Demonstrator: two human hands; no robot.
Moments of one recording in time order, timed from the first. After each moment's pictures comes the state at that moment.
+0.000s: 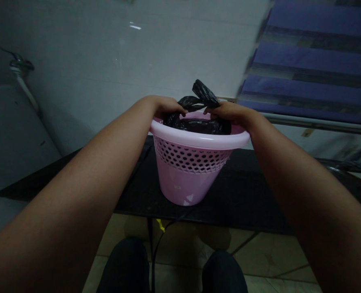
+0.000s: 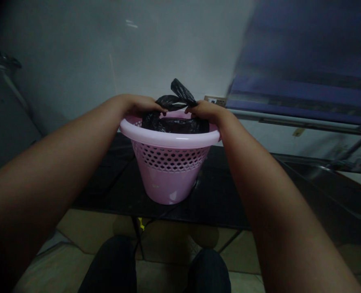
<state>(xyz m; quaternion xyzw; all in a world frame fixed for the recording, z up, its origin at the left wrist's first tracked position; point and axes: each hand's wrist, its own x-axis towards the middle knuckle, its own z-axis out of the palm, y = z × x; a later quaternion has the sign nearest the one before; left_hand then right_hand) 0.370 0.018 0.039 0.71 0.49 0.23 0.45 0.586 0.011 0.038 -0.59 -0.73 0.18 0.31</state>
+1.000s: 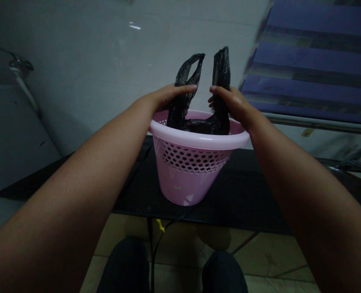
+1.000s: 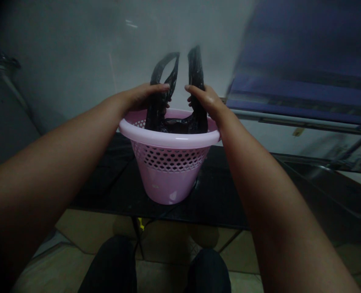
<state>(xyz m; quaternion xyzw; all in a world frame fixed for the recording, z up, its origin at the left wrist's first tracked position) 0.366 0.032 0.038 0.75 0.26 0.40 0.46 0.572 -0.018 0.046 -0.46 -0.70 0.21 0.50</state>
